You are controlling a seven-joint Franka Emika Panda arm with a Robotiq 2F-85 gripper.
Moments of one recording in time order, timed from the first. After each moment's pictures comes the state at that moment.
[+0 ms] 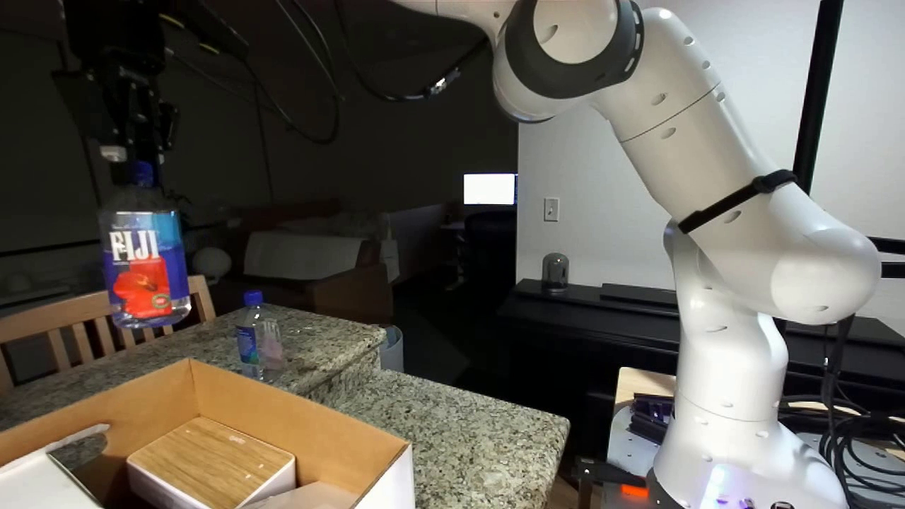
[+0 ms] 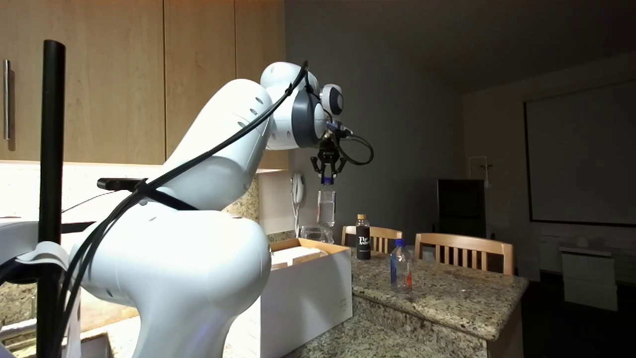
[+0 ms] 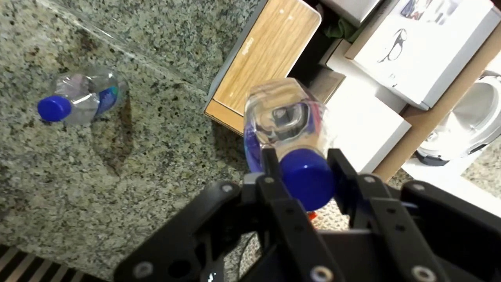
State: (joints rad) arm 0.38 0.59 0.11 -0.77 0.02 1.37 -0.05
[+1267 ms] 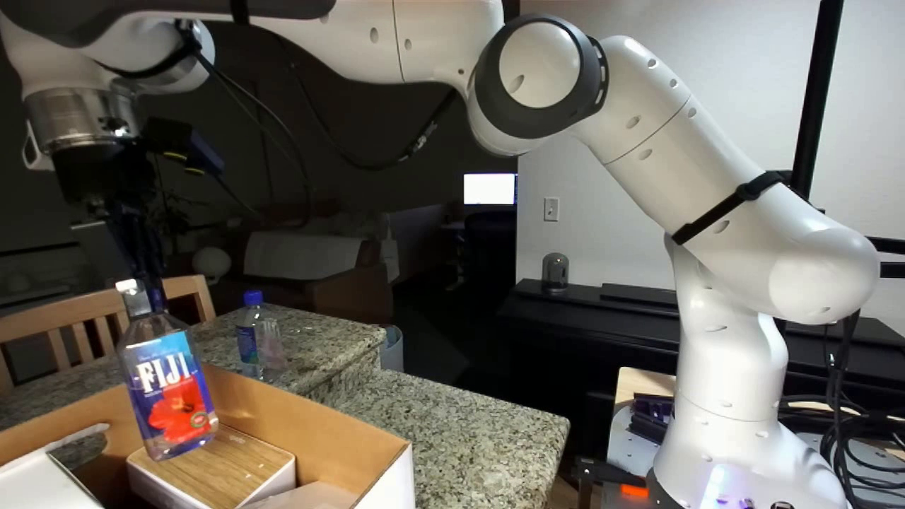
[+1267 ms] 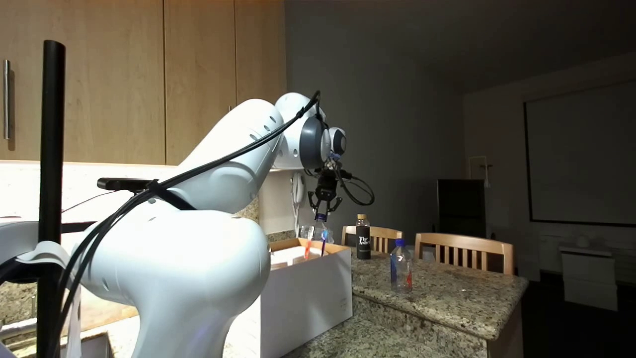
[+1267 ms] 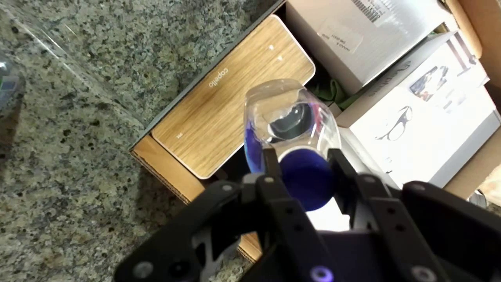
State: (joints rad) arm 0.37 0.73 0.17 -0.86 0.05 1.38 -0.31
